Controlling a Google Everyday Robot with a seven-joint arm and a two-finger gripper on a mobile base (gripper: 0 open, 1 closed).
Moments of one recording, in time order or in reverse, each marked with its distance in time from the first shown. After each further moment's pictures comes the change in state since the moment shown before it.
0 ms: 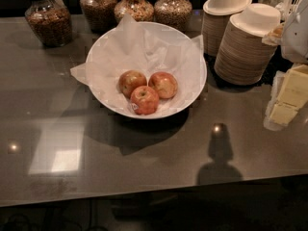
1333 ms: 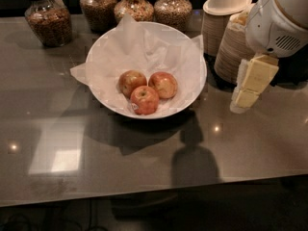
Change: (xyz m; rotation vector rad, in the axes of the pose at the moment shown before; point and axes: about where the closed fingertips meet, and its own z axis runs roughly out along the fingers) arm -0.060 -0.029 0.018 0.065 -0.135 -0.137
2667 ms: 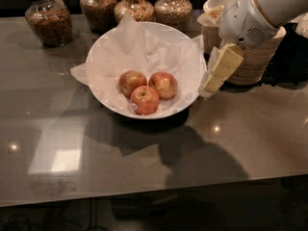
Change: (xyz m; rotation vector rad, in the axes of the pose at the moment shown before) arm -0.056 -0.029 0.029 -0.049 -0.306 -0.015
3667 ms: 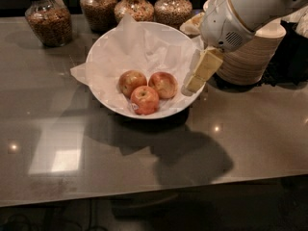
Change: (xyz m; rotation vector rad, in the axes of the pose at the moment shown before) arm -0.016 -0.005 0.032 -0.043 -0.031 -0.020
